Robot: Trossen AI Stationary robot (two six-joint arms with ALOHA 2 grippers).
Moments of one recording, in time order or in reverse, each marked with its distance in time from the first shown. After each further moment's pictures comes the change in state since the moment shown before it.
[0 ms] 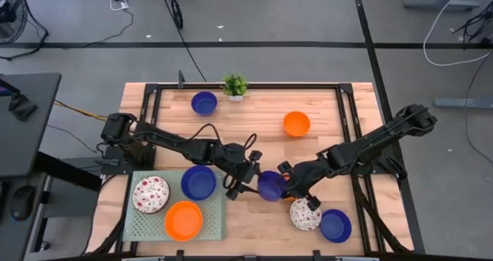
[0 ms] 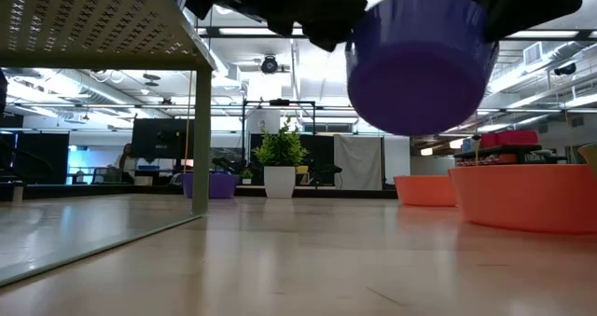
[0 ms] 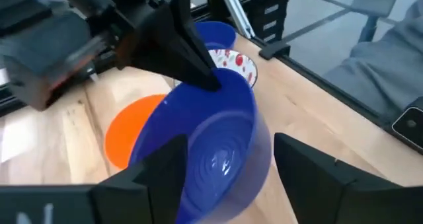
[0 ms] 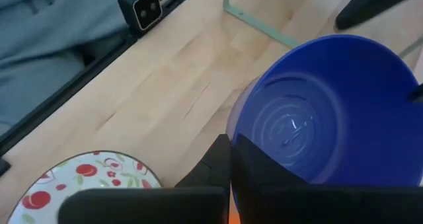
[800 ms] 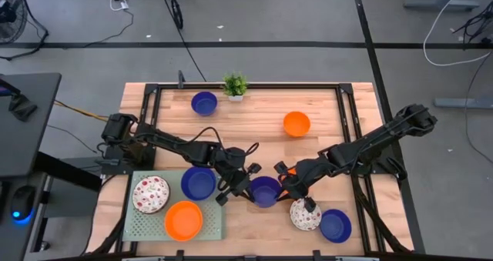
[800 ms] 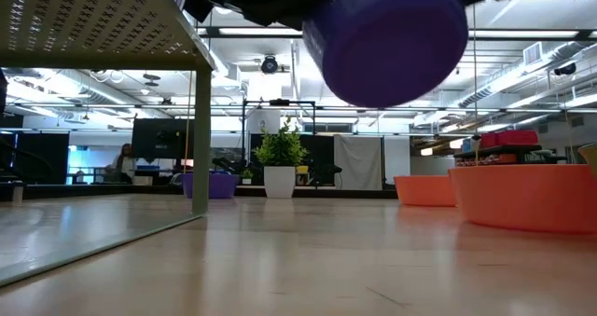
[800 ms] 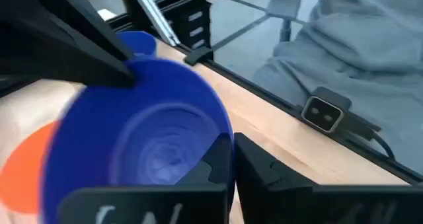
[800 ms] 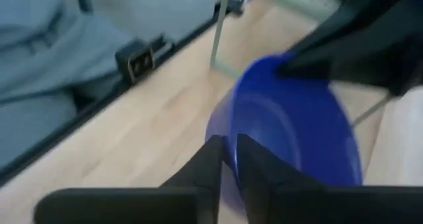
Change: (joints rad) left arm -0.007 0.004 0.000 -0.046 0.238 0.059; right arm -0.002 -0.001 0.000 0.173 0.003 -0.026
